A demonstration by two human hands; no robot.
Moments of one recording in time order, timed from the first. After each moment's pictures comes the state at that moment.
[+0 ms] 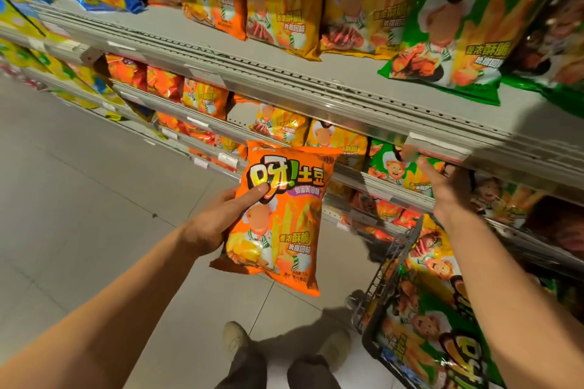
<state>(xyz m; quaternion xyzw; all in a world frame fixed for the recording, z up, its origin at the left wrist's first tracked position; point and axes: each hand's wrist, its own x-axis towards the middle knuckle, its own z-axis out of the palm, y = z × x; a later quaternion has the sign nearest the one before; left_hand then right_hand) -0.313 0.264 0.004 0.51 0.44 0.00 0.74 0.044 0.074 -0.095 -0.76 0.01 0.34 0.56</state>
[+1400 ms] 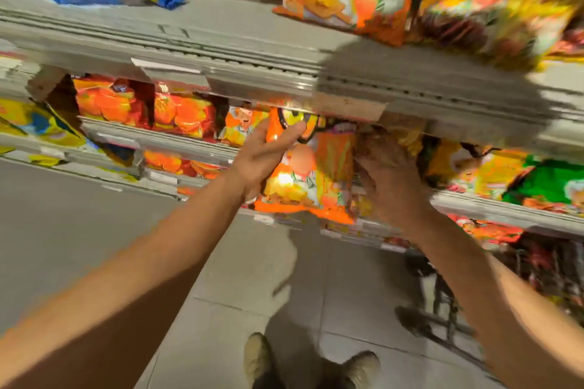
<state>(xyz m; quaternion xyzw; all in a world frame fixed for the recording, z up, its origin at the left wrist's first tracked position) -0.299 0.593 -0.058 0.58 0.34 0.12 0.73 -0.172 0.391 -0.083 -0.88 -0.46 0.02 0.11</state>
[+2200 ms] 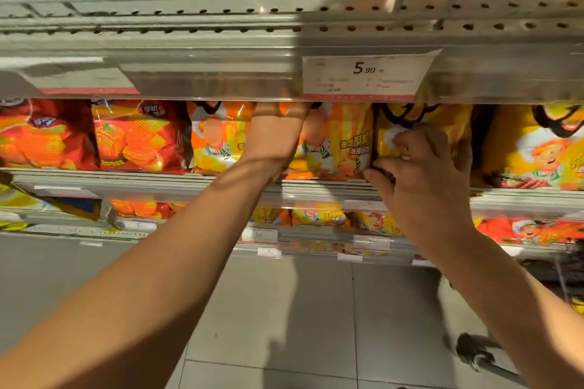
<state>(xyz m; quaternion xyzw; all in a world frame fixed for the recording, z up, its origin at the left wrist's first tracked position) -0.216 0.621 -0.094 0.73 0.40 0.06 0.56 -0.173 0.415 -0.124 -0.95 -0.29 -0.07 0.08</state>
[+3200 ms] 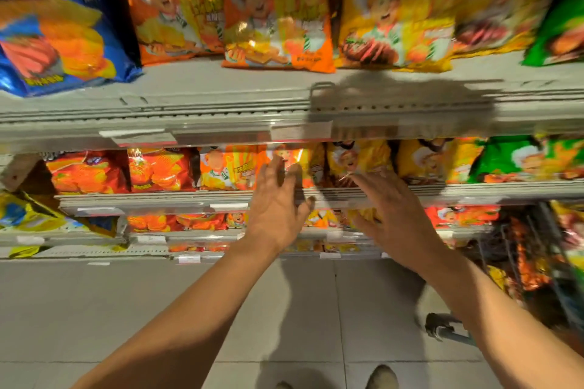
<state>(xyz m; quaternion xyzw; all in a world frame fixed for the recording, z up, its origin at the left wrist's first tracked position) -0.301 0.545 -0.068 0.96 0.17 0.02 0.21 -0.213 0.331 -0.070 -0.91 -0.36 0.07 0.17</state>
